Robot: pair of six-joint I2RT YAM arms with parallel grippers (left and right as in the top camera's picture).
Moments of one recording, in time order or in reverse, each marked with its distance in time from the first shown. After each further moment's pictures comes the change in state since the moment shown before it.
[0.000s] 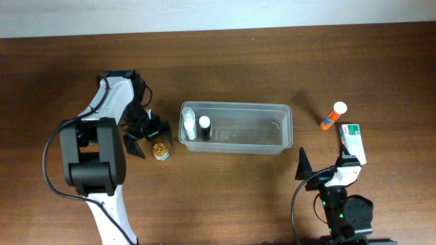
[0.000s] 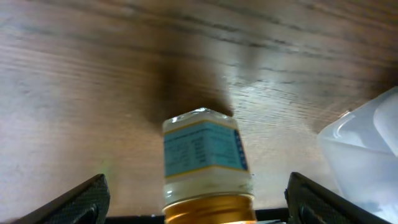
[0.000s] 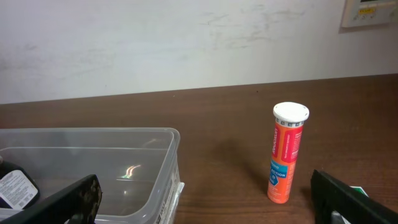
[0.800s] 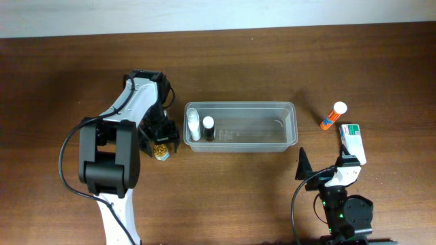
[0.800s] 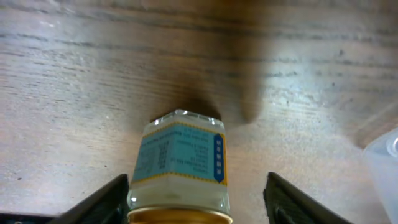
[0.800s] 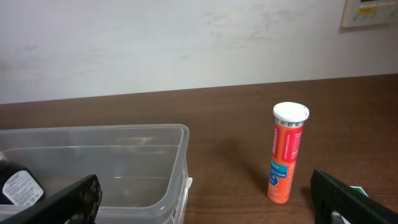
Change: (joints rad) left arm -0.141 0.000 -0.001 0.016 -0.185 -0.026; right arm 0.000 0.000 0.000 0.000 0.000 0.000
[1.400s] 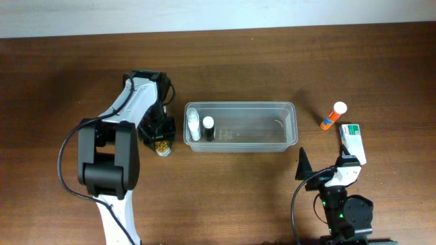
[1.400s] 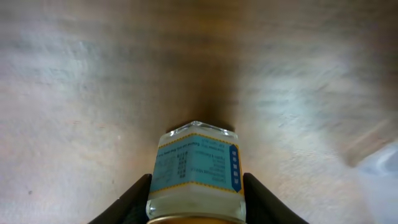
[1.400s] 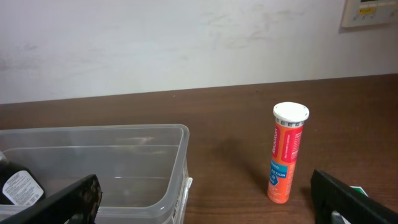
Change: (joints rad) left arm 0.000 -0.019 0.000 0.076 -0.034 -0.002; right arm 0.000 0.000 0.000 0.000 0.000 -0.001
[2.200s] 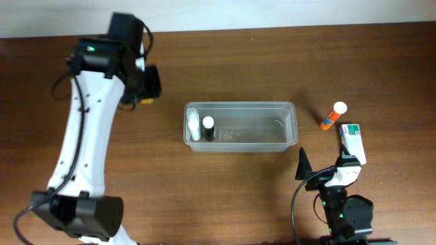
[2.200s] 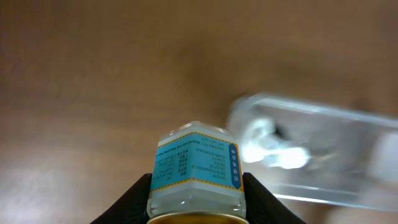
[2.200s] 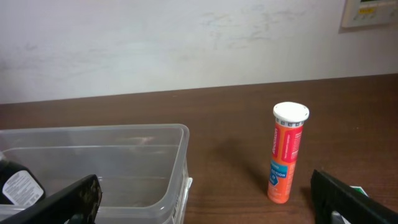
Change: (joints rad) left arm 0.000 -0.340 0.467 -0.146 -0.027 0.000; right arm 0.000 0.000 0.000 0.000 0.000 0.000
